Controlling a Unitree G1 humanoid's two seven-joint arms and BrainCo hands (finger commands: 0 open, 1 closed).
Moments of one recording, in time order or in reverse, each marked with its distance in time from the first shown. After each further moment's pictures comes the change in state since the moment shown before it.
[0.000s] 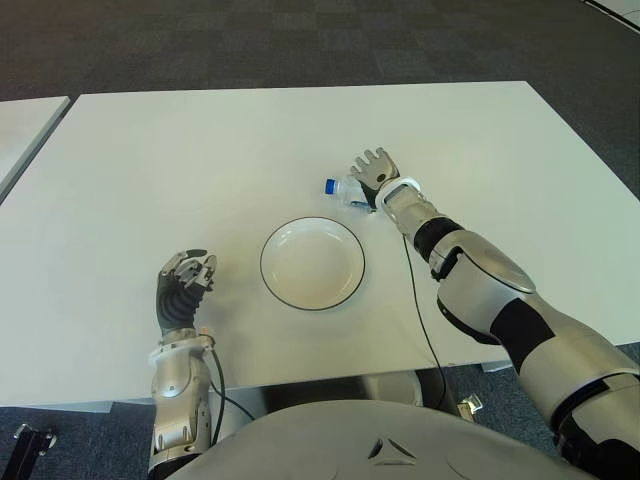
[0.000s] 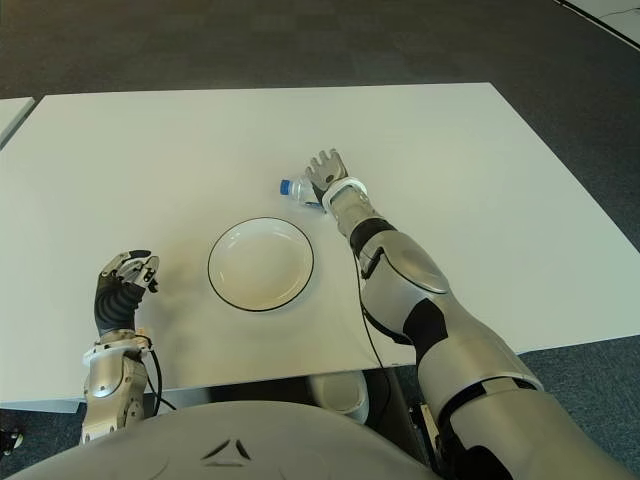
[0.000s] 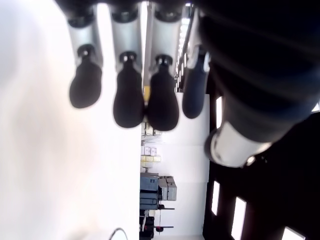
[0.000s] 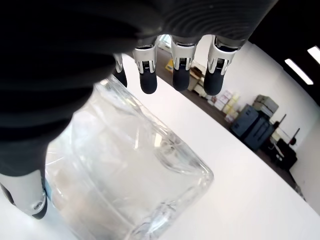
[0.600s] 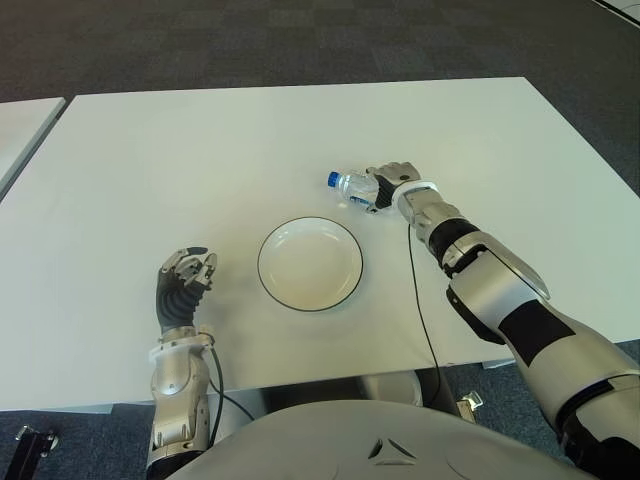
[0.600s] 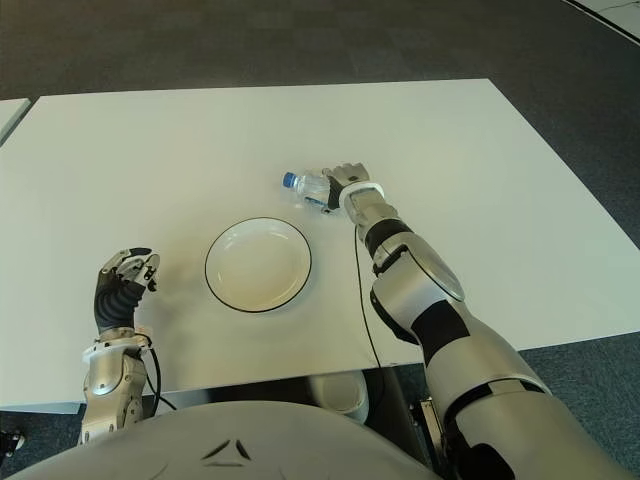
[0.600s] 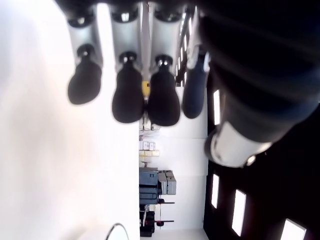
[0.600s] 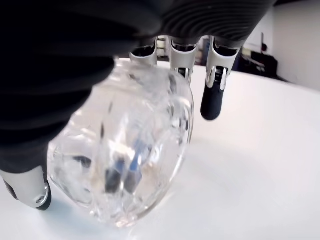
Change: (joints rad) left arm -0.017 0.022 -0.010 0.034 0.006 -0.043 -0.011; right arm 0.024 -0.051 -0.242 -0.004 0.195 -0.072 0.047
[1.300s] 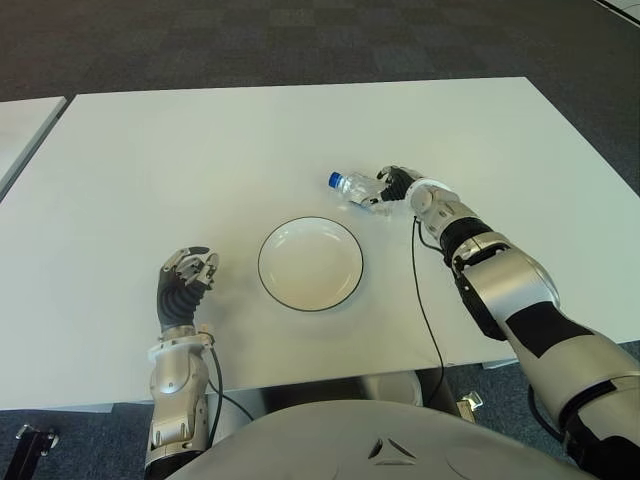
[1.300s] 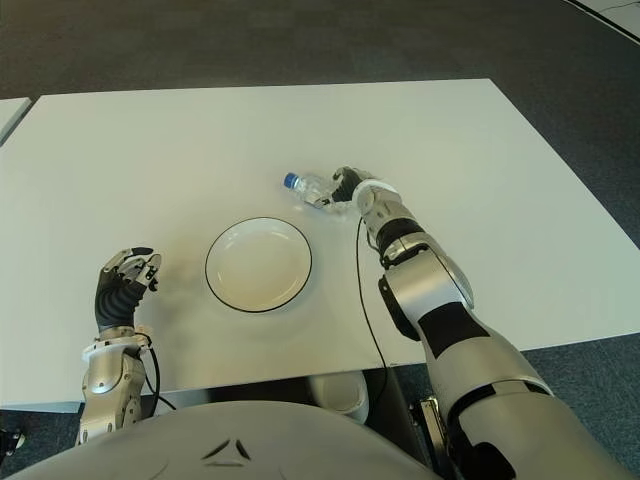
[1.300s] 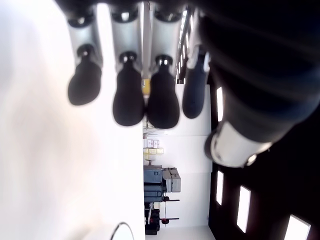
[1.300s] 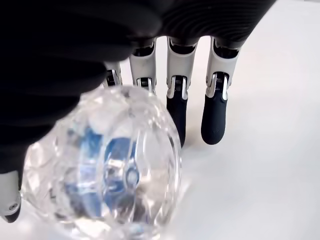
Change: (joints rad) left arm 0.001 0.010 -0.001 -0.020 0.020 0.034 0.000; right arm 0.025 -0.035 -0.335 -0.014 0.312 -0.014 0.163
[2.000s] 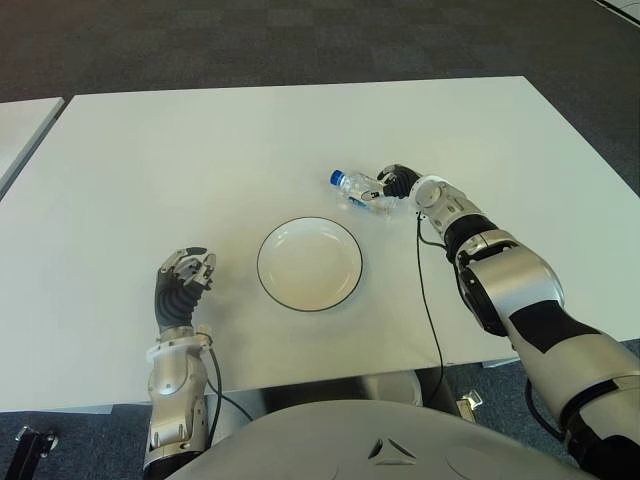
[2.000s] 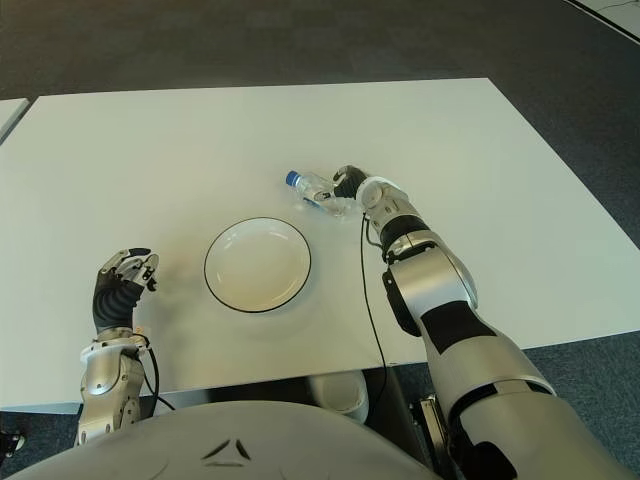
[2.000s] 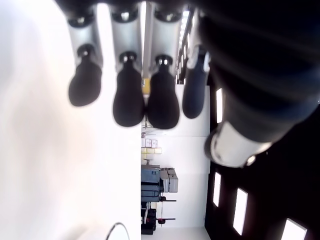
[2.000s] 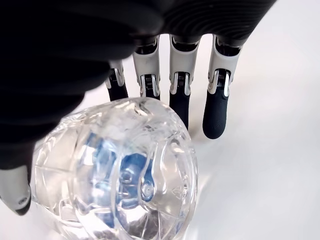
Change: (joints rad) left arm 0.001 0.002 0.006 0.003 -0.031 0.000 -0.006; right arm -0.009 -0.011 -0.122 0.004 0.097 -0.002 0.109
